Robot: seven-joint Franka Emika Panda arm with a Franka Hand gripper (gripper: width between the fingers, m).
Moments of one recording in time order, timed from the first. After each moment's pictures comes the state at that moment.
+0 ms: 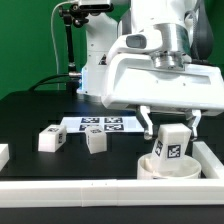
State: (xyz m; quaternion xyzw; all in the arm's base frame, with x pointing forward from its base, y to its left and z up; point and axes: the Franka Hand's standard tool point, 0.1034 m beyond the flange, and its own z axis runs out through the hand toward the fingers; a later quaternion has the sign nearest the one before) arm 0.644 0.063 0.082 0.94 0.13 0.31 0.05
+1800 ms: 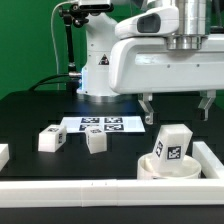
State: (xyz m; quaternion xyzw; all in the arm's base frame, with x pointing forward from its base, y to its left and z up) arm 0.633 0.075 0.104 0.99 0.11 0.05 0.01
